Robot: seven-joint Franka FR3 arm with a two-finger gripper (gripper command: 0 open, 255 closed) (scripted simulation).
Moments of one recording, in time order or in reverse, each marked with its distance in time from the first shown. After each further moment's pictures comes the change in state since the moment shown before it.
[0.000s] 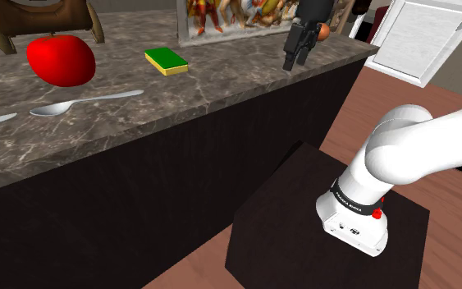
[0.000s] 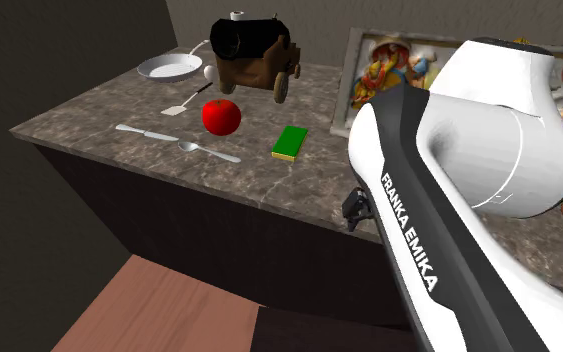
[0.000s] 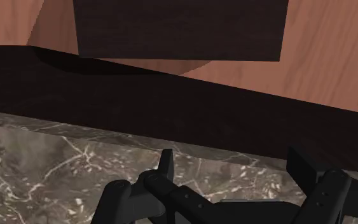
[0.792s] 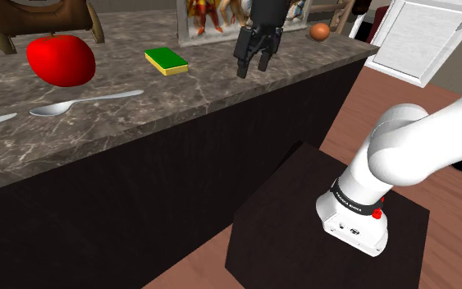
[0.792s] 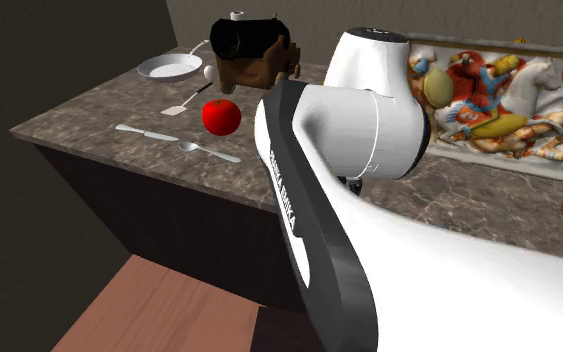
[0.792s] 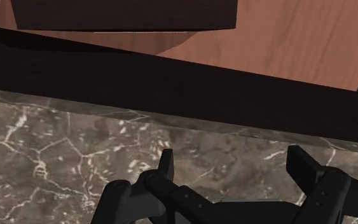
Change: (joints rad) arm 0.071 0.153 0.210 0.071 0.130 0.162 0.228
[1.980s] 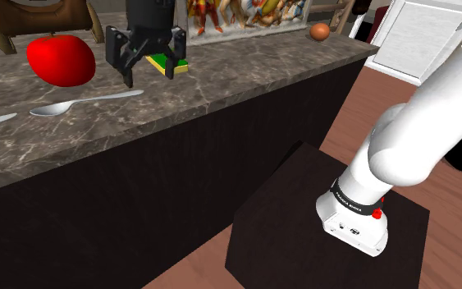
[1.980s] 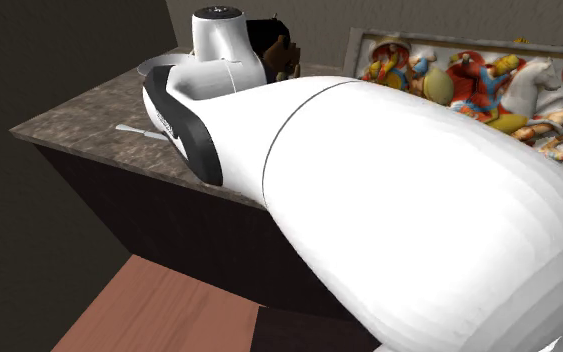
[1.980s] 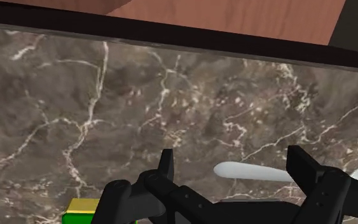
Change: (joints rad) arm 0.018 0.523 0.350 0.448 -0.109 0.206 0.457
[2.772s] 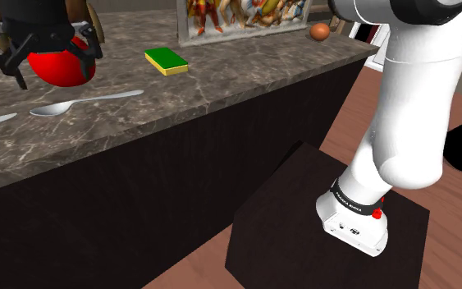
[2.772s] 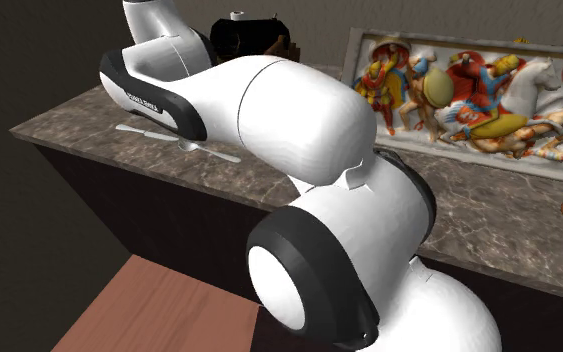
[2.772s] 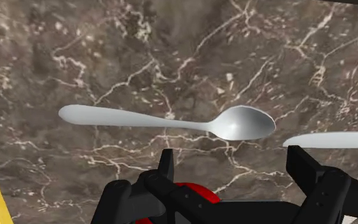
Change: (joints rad) arm 0.193 0.516 0.088 0.600 -0.381 -0.120 0.345
